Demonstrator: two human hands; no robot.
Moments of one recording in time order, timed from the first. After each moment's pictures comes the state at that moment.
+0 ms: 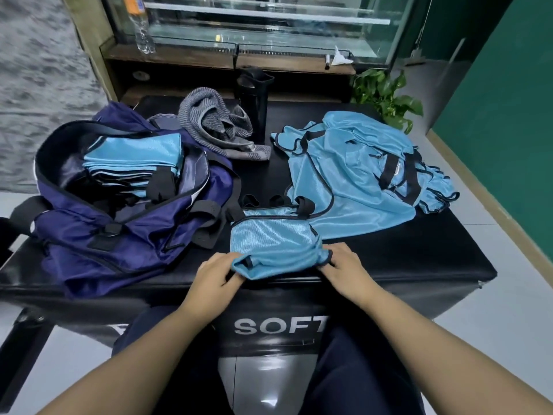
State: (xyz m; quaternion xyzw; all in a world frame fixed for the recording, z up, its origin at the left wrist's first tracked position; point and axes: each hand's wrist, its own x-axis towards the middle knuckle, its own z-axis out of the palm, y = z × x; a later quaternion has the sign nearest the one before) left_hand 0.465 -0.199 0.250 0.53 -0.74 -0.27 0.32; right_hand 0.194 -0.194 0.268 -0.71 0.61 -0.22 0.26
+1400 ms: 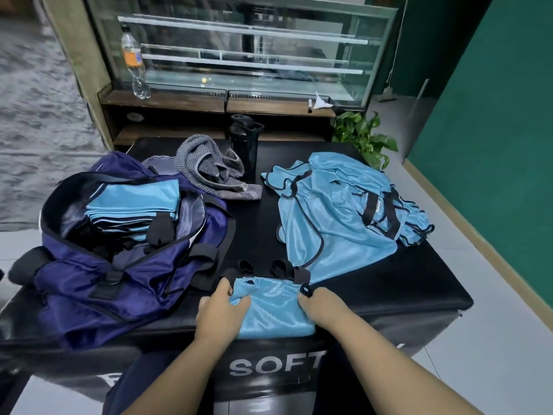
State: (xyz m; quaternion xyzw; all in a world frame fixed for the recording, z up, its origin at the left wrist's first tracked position) left_hand 0.432 -0.202 0.298 0.71 -0.55 -0.36 0.26; right_hand 0.245 -0.199 0.320 -0.51 0.79 0.00 0.34
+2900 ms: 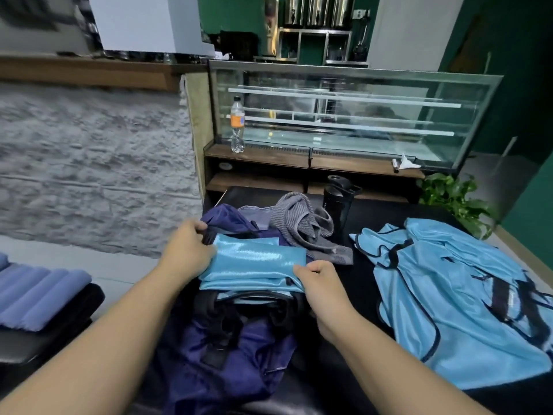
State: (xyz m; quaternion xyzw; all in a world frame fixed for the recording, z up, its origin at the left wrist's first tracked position) left_hand 0.648 -0.341 0.435 0.74 -0.50 -0.23 0.39; right_hand 0.434 -0.307 0.406 -0.44 0.60 -0.44 0.50
